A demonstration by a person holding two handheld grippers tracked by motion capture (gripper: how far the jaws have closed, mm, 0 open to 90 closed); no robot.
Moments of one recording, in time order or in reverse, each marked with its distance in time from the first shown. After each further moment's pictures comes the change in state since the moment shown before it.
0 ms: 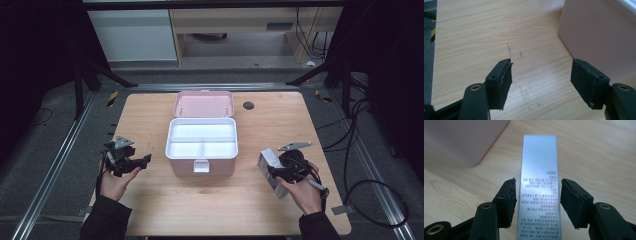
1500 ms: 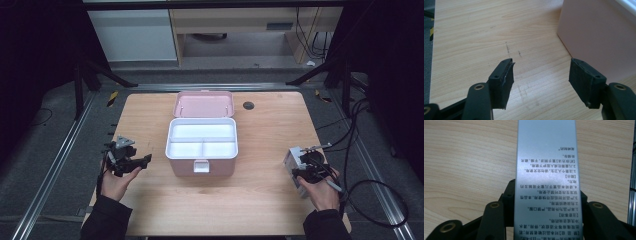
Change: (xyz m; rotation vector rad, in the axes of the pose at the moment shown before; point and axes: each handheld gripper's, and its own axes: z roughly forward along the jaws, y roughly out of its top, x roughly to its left) left arm -0.002 0.002 0.000 0.007 -0.006 -0.003; right arm -0.060 -0.028 0.008 0.142 -0.154 0.156
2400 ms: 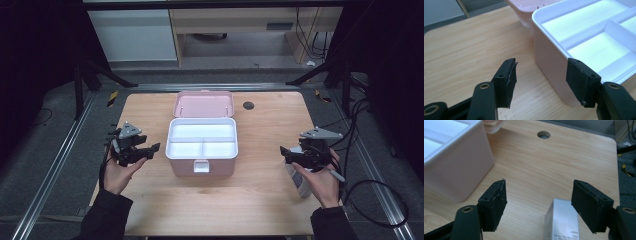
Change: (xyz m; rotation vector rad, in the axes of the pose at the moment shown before) left arm -0.021 0.047 -0.019 -0.100 -0.099 0.124; right arm 0.024 0.036 -0.063 -0.412 0.112 -0.119
